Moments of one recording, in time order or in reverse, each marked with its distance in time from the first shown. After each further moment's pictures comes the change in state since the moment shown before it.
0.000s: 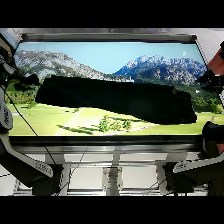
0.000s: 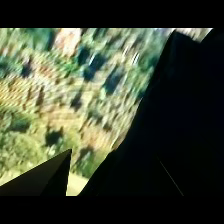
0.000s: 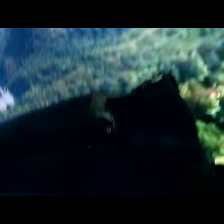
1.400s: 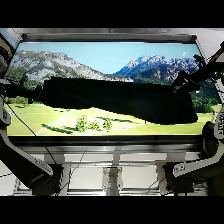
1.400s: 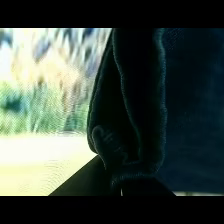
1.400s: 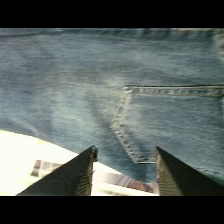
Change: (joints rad) left arm 0.134 -0.170 -0.002 -0.425 -0.360 0.313; right arm 0.293 0.000 0.042 0.011 0.278 0.005
